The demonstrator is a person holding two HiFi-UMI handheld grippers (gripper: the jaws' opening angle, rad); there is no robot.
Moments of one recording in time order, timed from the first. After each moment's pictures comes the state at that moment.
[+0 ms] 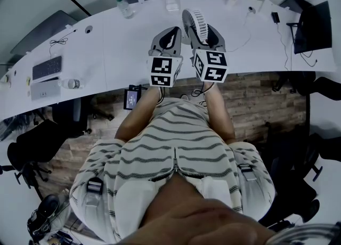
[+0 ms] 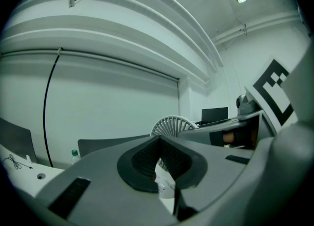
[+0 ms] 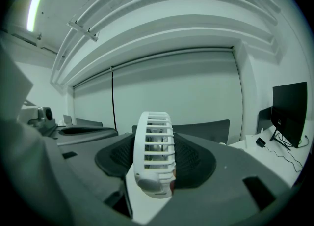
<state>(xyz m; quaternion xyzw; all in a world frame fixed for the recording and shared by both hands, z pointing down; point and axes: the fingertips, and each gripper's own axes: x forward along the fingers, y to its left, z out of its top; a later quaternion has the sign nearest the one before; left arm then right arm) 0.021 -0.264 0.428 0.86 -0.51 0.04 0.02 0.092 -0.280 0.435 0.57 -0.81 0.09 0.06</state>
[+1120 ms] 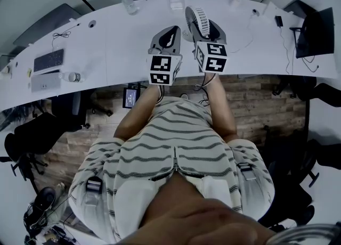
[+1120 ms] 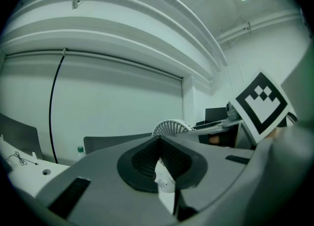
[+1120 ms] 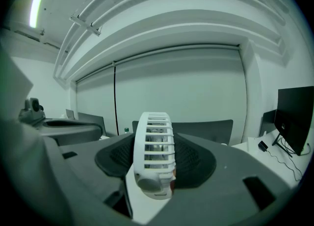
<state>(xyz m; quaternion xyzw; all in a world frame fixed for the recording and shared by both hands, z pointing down) 0.010 -0.259 0.431 0.85 -0.53 0.04 0.03 0.091 -0.299 0.448 0.55 -0.82 0.08 0.09</state>
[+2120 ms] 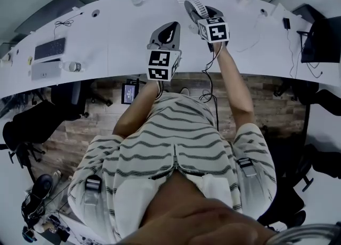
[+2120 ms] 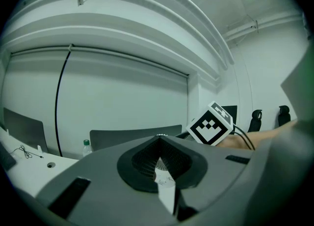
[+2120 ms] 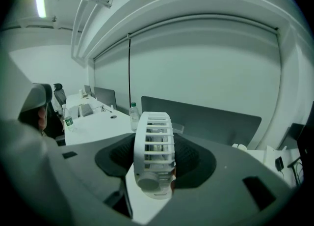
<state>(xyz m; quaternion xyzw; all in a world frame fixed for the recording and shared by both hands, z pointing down) -0.009 -0.264 0.448 0.83 -0.55 0.05 0.06 0.065 -0.382 0.530 0.44 -0.86 0.10 0.23</state>
